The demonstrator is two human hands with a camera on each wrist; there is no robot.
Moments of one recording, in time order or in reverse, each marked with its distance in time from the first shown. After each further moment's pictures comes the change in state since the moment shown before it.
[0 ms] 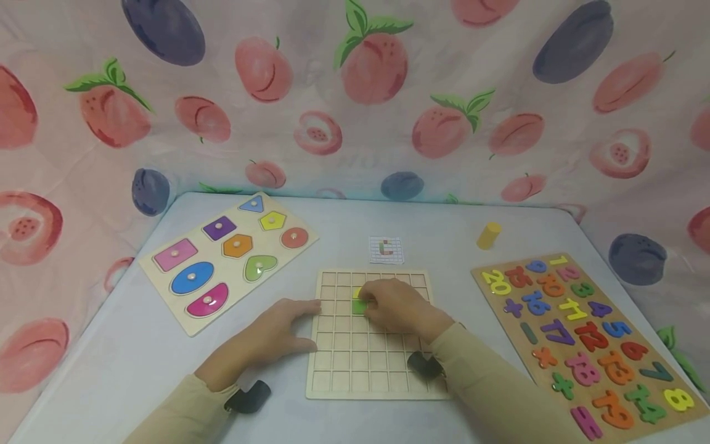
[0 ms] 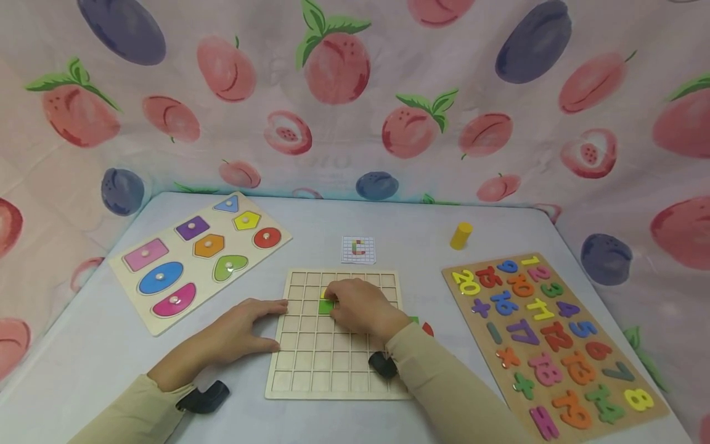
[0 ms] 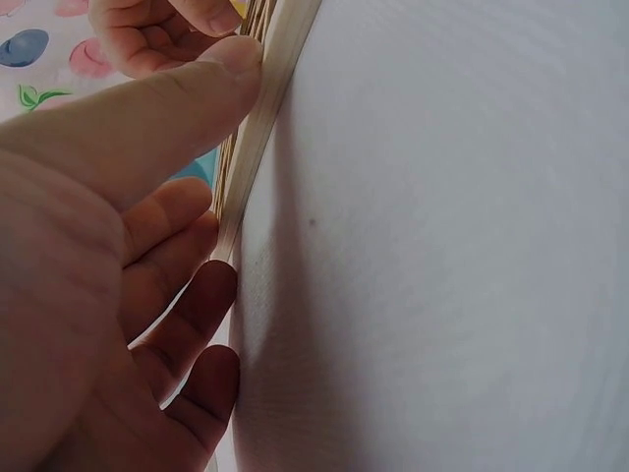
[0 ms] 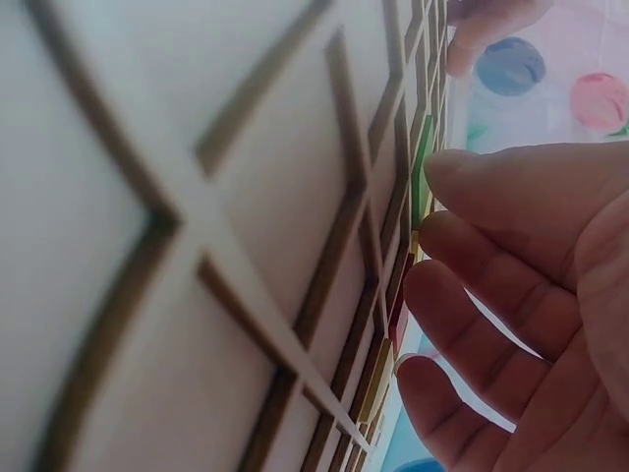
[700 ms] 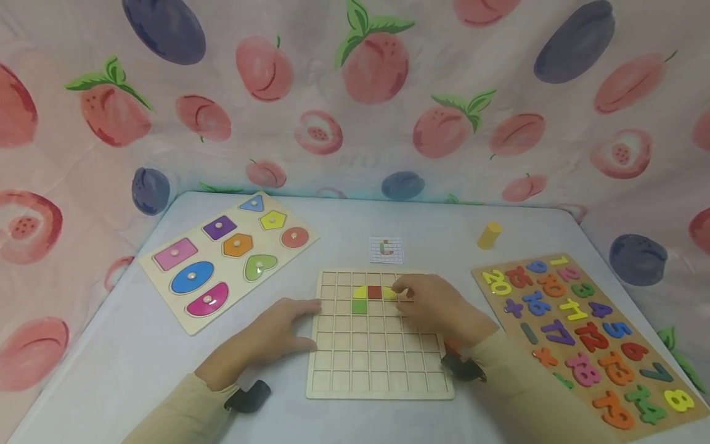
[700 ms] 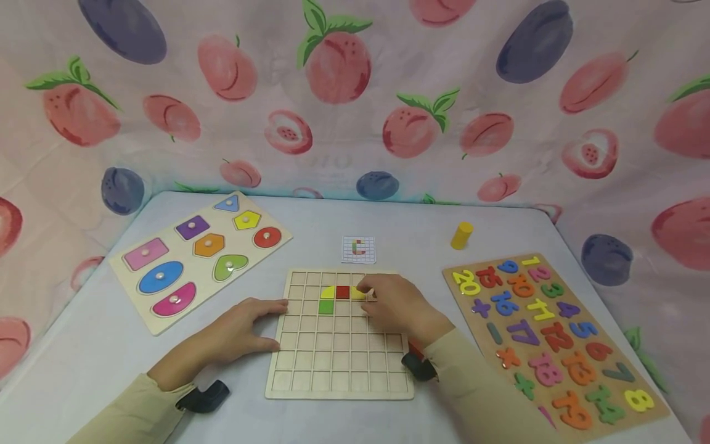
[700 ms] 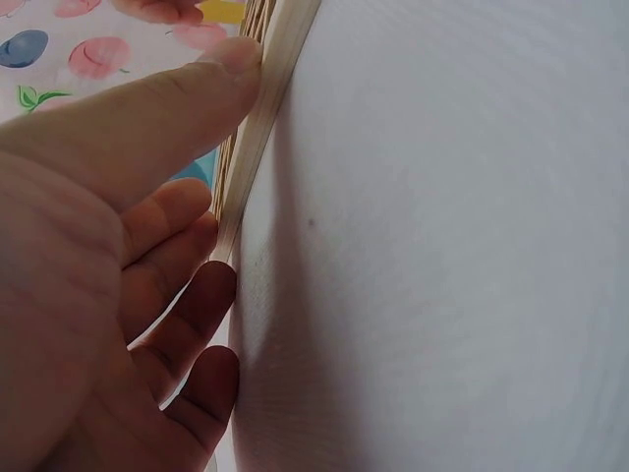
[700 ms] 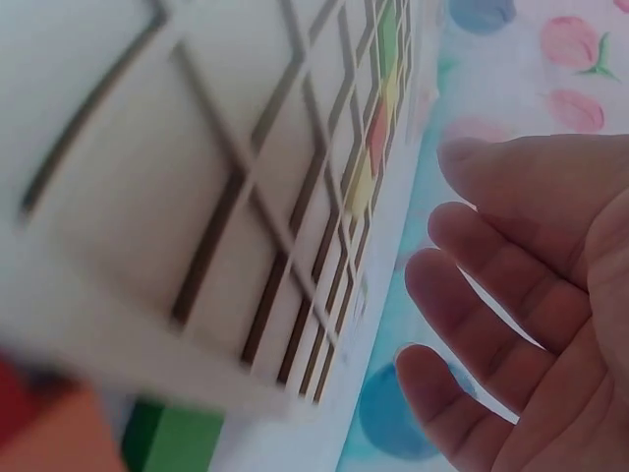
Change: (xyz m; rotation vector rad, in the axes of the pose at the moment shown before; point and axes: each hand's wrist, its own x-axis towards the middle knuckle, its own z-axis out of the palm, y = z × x) left_hand 0.002 0.000 0.001 0.011 0.004 -0.011; right_hand -0.032 0.029 -0.026 0.009 0.043 0.179
